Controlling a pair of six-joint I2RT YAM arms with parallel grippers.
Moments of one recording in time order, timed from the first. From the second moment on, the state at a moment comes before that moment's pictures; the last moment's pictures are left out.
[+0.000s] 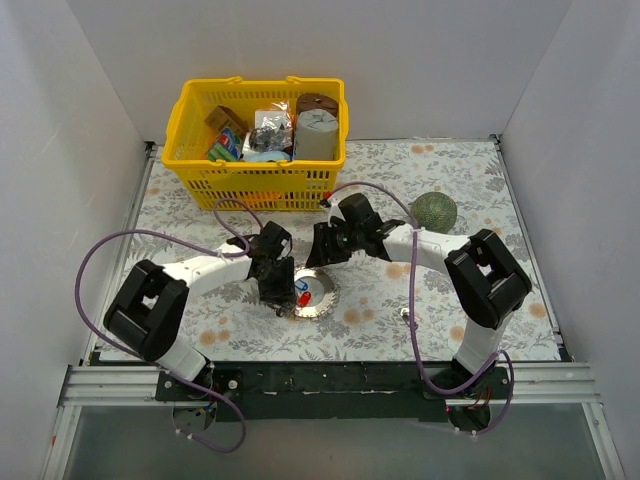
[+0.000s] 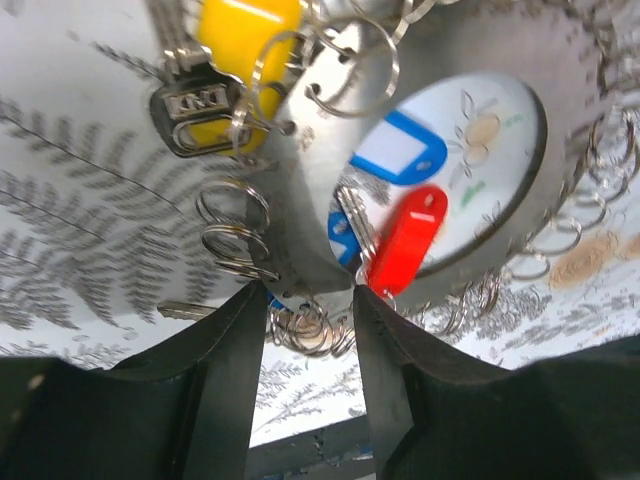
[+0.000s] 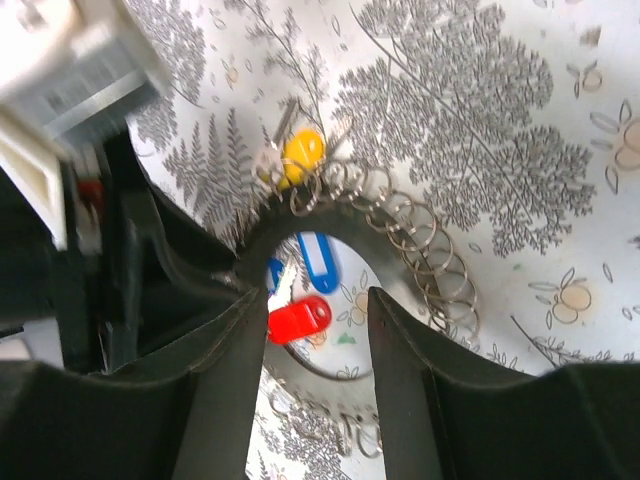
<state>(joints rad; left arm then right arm) -0.58 1.55 0.85 -0.56 0.14 -0.64 0.72 1.79 1.07 -0.06 -0.47 0.49</state>
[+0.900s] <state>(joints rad) -0.55 1.63 0.98 -0.62 0.02 -0.57 0.71 1.56 0.77 -0.17 -0.38 0.47</state>
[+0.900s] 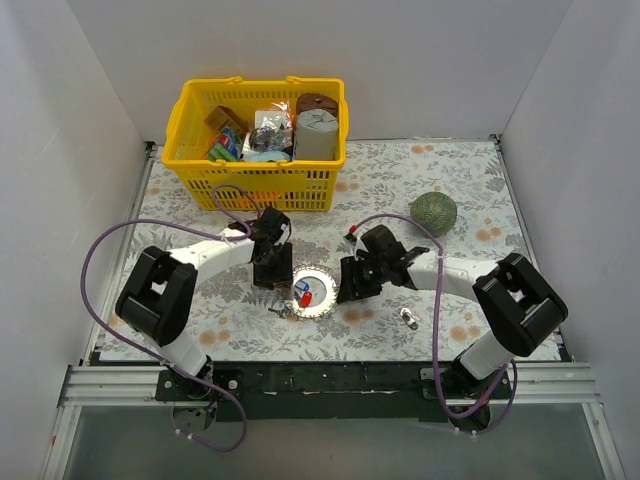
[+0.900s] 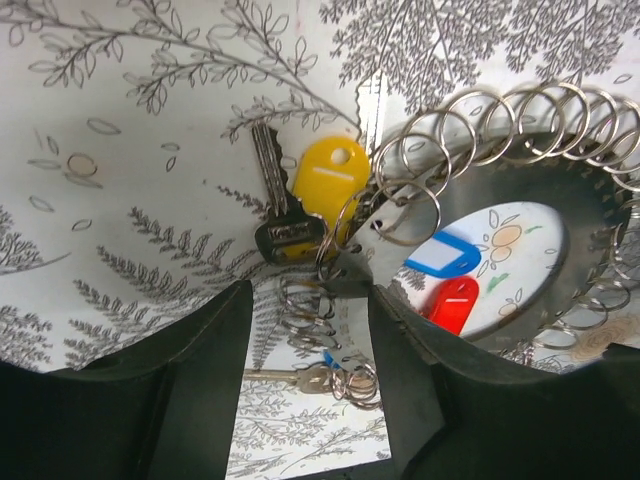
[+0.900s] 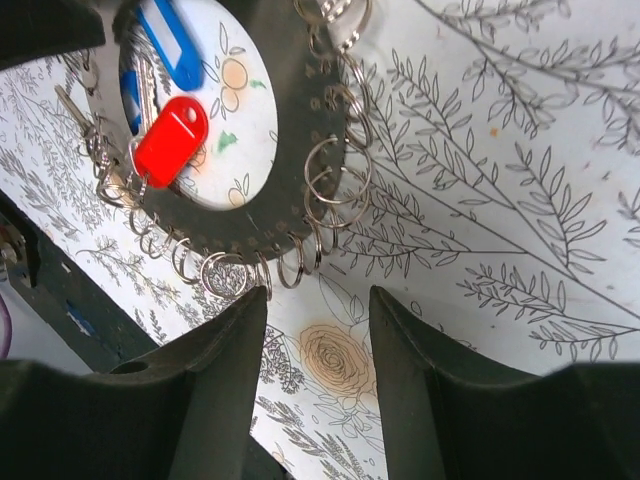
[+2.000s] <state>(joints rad) -0.57 1.53 0.85 -0.55 0.21 -0.66 0.64 1.78 1.08 -0.19 -0.40 0.40</state>
